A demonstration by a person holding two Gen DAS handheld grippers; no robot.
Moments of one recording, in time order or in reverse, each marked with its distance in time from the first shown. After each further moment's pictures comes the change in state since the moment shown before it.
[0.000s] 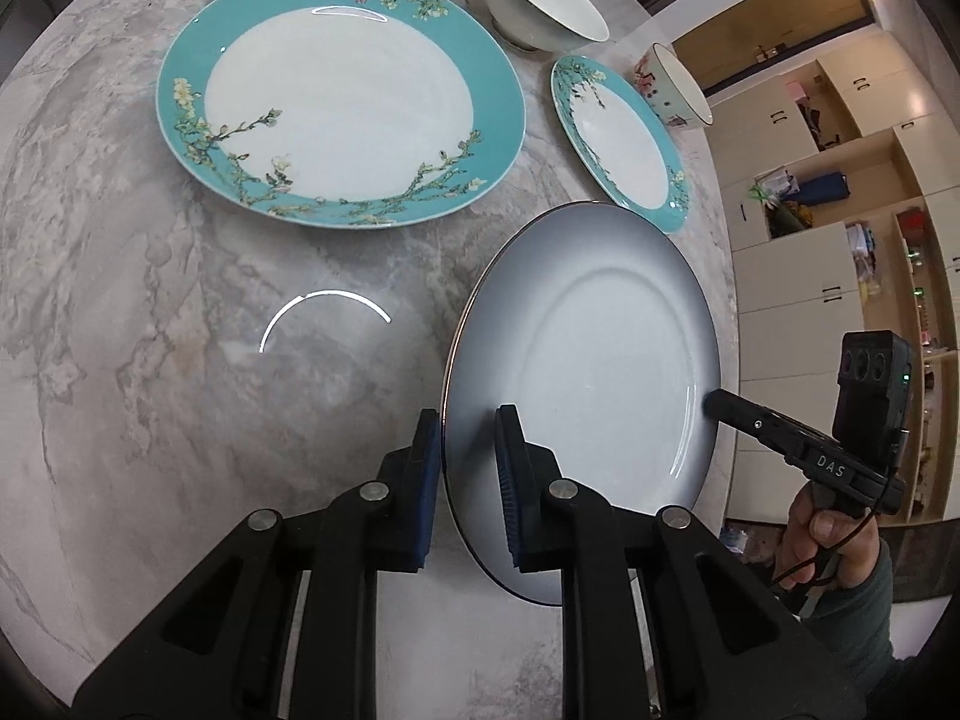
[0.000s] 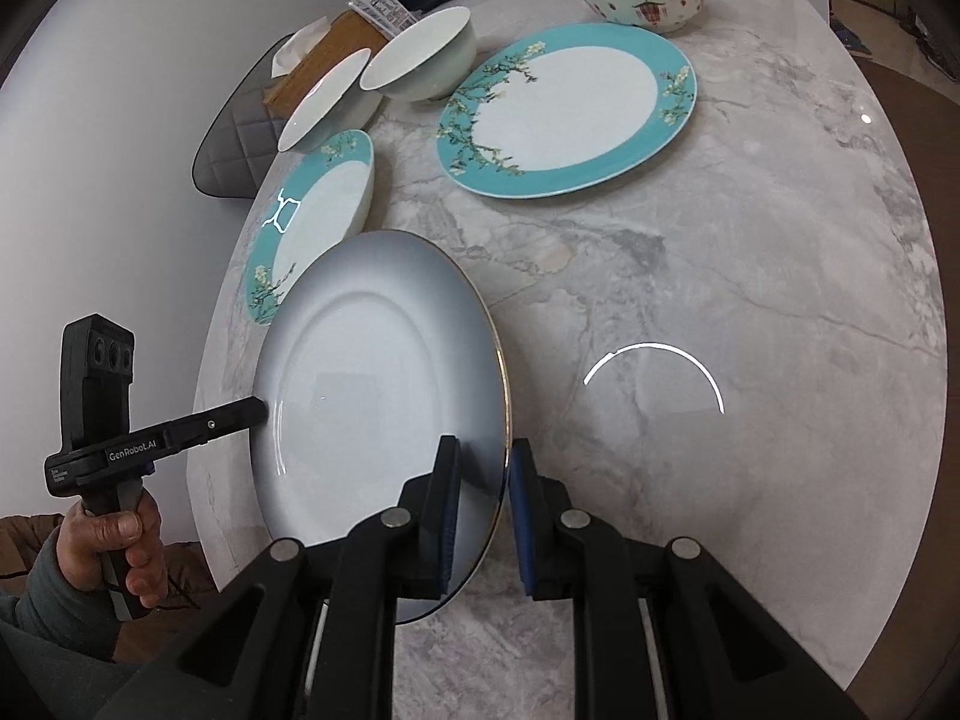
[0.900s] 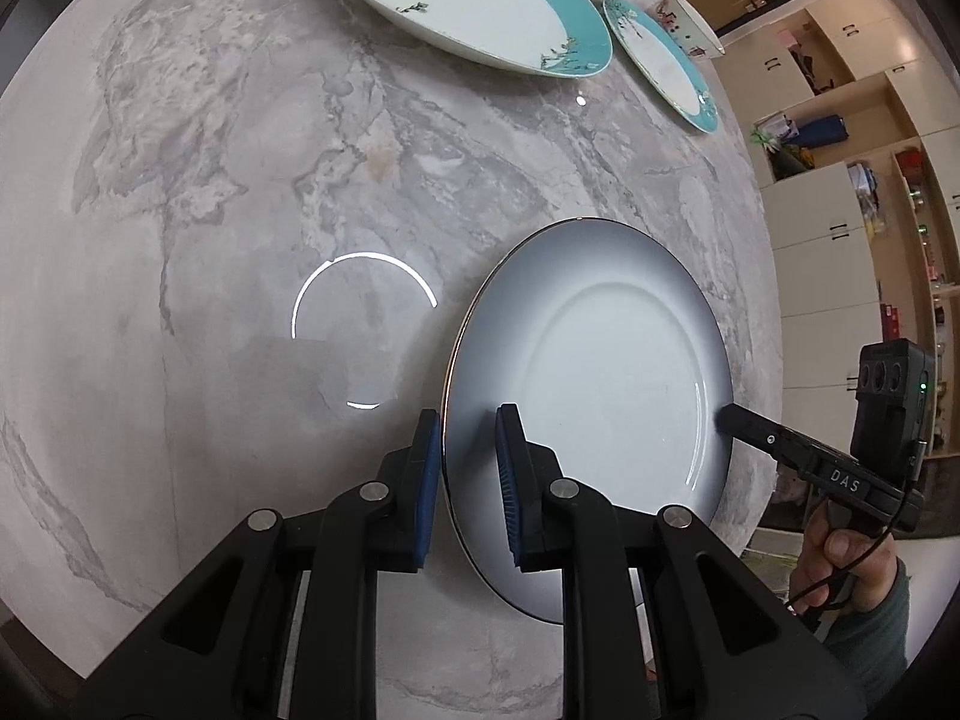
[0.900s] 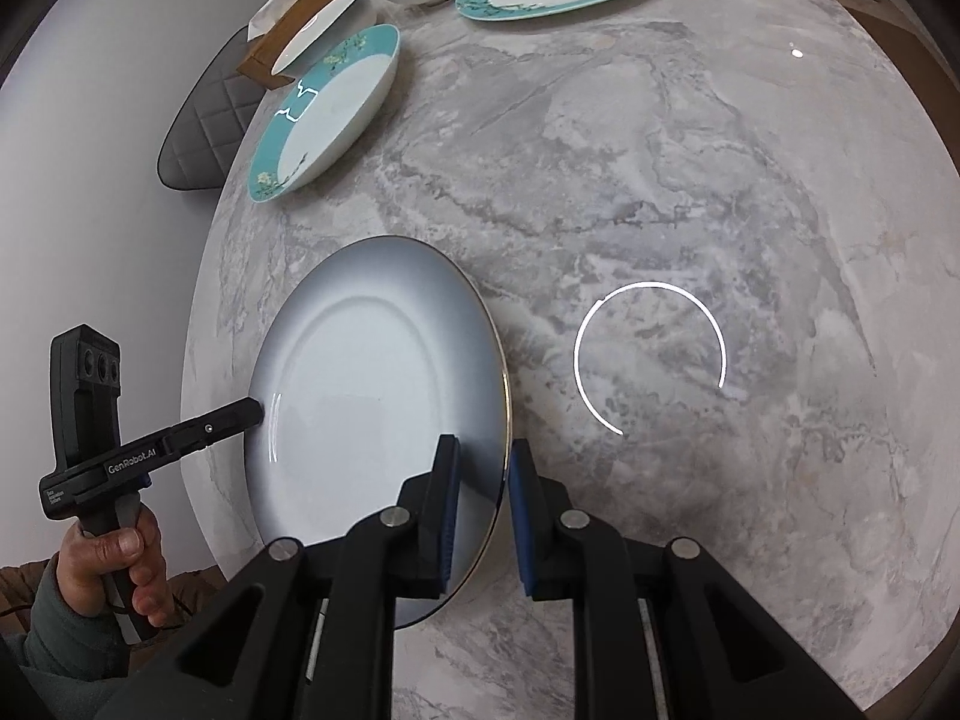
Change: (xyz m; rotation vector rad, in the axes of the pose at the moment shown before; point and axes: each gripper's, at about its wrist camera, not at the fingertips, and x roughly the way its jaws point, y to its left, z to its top) left arm -0.035 0.095 -0.085 0.096 0.080 0.037; right arm 0.045 0.074 -0.123 0.180 -0.012 -0.076
